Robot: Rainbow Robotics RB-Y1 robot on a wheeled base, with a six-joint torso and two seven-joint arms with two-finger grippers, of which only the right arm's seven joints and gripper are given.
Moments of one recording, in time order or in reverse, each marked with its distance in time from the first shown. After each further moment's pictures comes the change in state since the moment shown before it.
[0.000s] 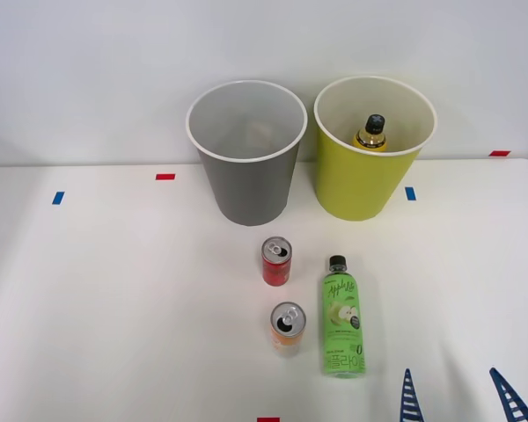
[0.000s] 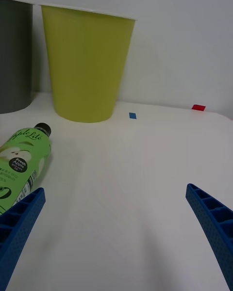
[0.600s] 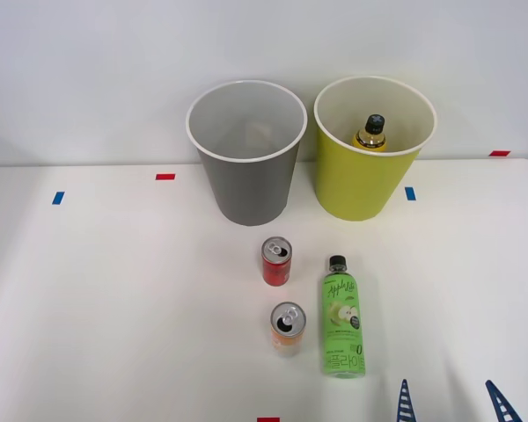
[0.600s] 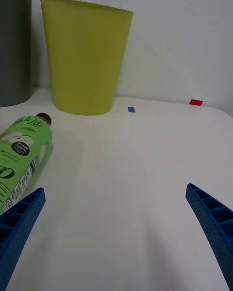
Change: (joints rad) arm -0.026 0.015 0.004 0.096 -0.018 -0.077 0.024
